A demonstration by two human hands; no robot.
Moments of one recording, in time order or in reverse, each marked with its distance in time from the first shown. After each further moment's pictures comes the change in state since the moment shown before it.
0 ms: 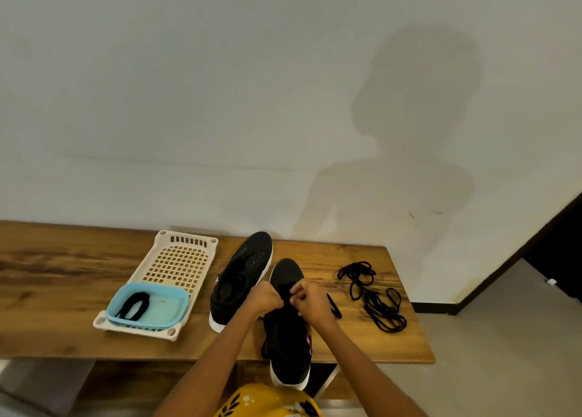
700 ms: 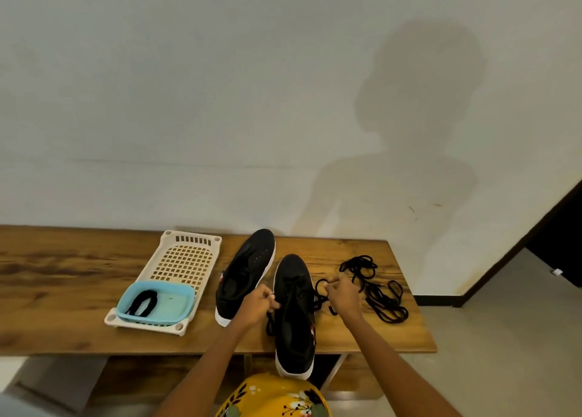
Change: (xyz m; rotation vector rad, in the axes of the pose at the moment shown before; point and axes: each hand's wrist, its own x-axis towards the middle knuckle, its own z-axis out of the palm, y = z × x) left_hand -0.020 -0.037 0.011 -0.431 0.037 0.066; right_hand 0.000 0.034 -0.031 0.108 0.248 0.250
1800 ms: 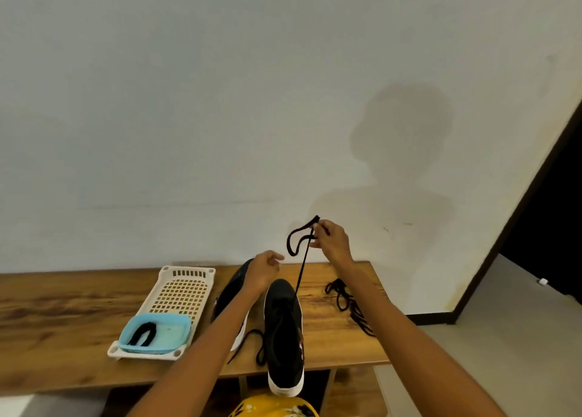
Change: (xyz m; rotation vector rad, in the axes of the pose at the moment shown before) left_hand -0.029 0.136 -0.001 0.182 0.240 0.367; right_hand -0.033 -0.123 -0.118 0.559 0.054 -0.362
